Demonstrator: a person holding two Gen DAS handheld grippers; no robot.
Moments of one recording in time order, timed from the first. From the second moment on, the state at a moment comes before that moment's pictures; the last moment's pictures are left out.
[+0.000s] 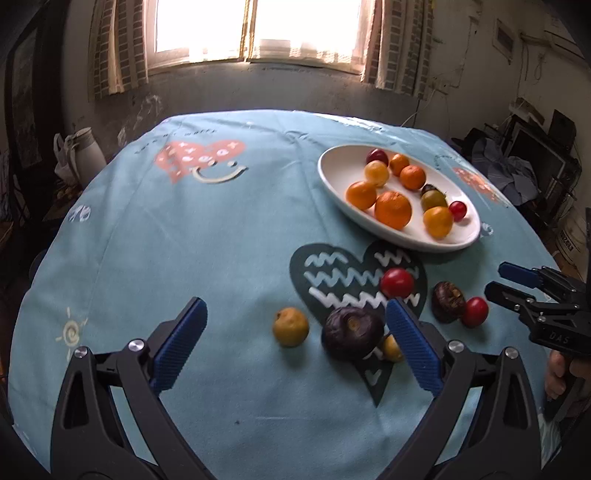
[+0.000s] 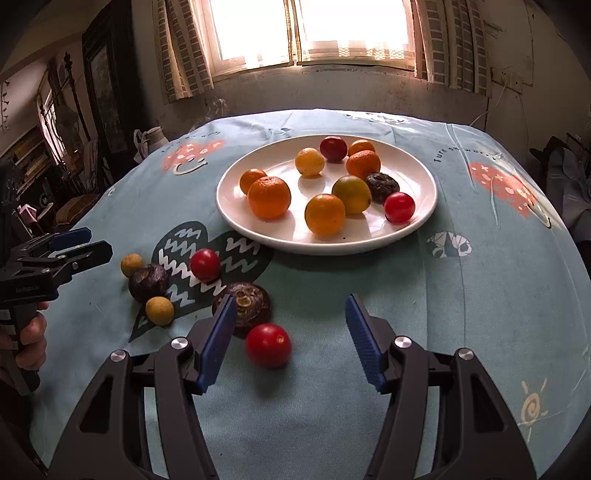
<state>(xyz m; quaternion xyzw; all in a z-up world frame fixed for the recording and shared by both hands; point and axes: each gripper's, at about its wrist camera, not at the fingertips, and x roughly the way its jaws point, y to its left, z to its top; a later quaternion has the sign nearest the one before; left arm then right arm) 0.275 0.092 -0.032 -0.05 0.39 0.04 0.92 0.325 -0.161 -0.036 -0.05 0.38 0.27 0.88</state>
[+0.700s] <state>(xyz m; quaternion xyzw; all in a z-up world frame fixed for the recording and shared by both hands) 0.268 0.097 -0.027 -0.02 0.38 0.04 0.93 0.318 -0.148 -0.058 -0.11 0.42 0.29 0.85</state>
